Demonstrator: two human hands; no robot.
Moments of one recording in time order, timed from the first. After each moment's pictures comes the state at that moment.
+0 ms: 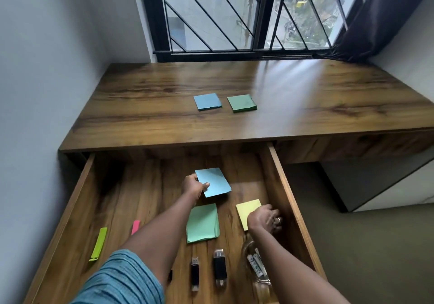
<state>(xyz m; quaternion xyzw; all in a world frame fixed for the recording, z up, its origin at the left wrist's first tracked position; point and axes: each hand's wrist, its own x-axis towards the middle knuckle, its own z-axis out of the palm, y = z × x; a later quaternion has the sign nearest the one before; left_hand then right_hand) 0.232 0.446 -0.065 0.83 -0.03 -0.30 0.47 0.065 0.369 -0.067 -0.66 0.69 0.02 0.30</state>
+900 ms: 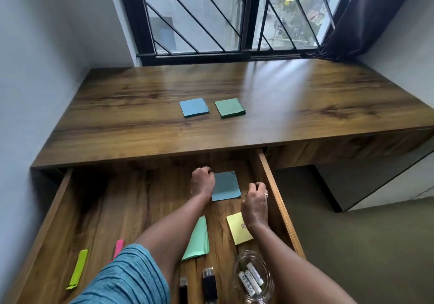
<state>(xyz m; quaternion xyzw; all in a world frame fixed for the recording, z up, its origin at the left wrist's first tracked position) 0.216 0.375 -0.035 0.92 -0.20 -0.13 0.31 0.080 0.326 -0.046 -0.85 0.47 -0.11 0.22</state>
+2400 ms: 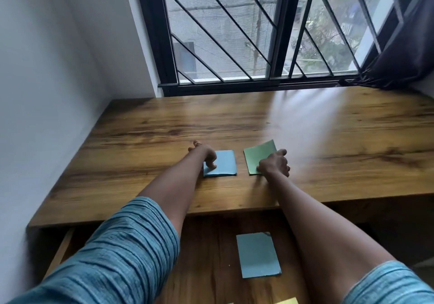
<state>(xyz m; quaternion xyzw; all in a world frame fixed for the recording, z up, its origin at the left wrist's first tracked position) 0.455 0.260 0.036 0.93 -0.21 -0.28 -0.08 0.300 0.174 0.029 -0.70 0.61 -0.12 0.36</state>
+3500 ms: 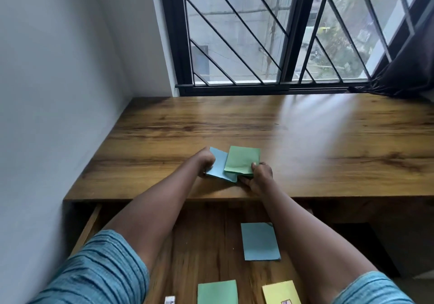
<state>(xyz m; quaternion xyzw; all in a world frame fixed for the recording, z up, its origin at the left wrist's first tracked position) 0.405 0.345 0.064 0.86 -0.10 -0.35 0.37 0.291 0.249 0.036 -0.38 0.45 -0.19 0.79</state>
